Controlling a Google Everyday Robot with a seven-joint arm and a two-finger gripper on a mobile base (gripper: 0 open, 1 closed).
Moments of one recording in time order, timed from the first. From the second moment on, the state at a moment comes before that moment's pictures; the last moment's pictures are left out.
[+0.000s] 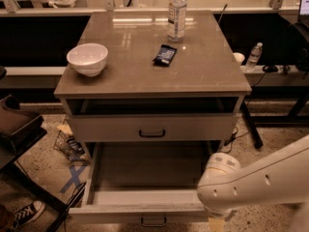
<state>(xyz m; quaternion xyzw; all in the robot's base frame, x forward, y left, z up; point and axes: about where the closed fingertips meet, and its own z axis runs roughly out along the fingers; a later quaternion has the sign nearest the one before) 0.373 -0.210 0.494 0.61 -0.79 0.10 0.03</state>
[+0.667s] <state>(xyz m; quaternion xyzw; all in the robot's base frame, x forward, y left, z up) 0.418 -0.171 0.578 0.66 -0.74 0.15 -0.01</state>
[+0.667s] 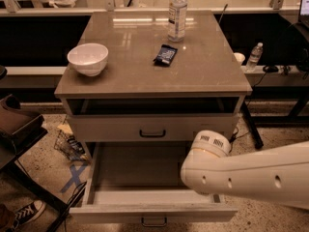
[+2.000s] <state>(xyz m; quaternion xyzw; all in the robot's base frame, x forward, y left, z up) 0.492 -0.166 0.549 0.65 -0.76 0.08 -0.05</state>
